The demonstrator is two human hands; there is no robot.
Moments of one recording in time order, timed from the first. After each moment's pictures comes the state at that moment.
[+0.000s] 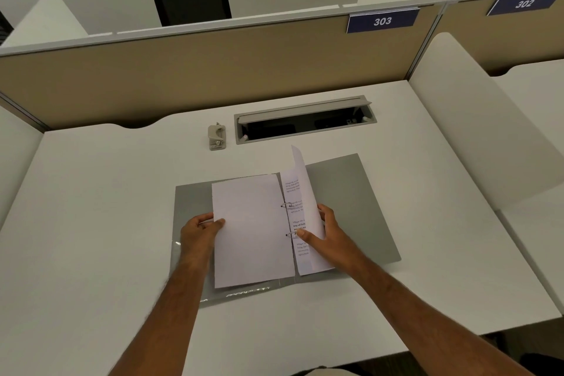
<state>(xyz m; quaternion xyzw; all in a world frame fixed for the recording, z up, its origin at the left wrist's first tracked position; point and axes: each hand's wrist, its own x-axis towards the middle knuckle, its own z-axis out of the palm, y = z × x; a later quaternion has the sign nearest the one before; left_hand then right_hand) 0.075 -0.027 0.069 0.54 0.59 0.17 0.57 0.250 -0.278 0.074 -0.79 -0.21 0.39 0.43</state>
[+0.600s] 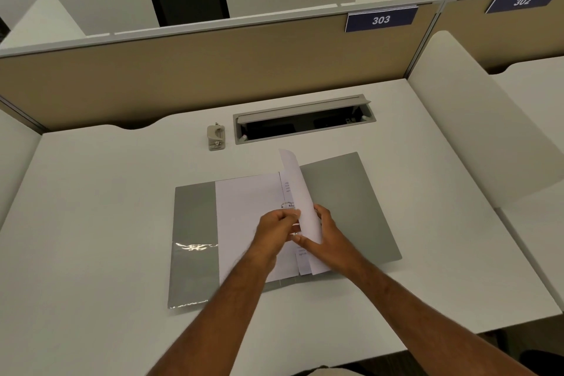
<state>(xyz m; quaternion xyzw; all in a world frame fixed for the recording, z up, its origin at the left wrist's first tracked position) 0.163 -0.137 0.104 0.55 0.44 0.02 0.71 0.244 -0.271 0.067 -0.82 -0.26 0.35 0.38</state>
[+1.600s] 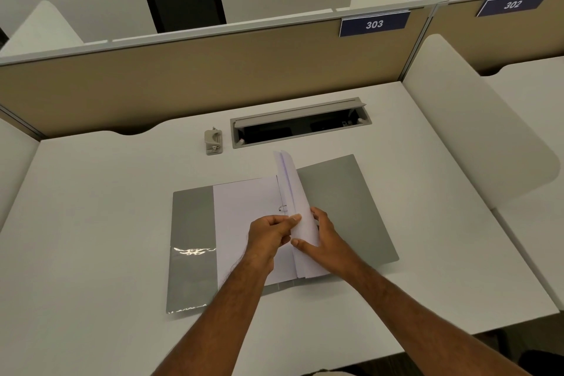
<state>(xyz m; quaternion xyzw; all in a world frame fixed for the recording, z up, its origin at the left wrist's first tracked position) 0.161 -0.139 0.097 0.53 0.49 0.07 0.69 0.245 -0.274 0.060 -0.82 -0.26 0.34 0.38</state>
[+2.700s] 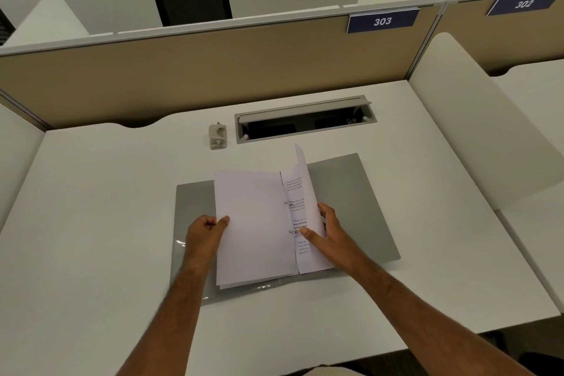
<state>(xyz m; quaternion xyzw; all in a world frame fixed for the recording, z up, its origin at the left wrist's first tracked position) 0.072 -0.038 0.074 0.66 0.56 0.12 0.49 0.248 -0.282 0.066 -0.78 -0.21 0.38 0.45</state>
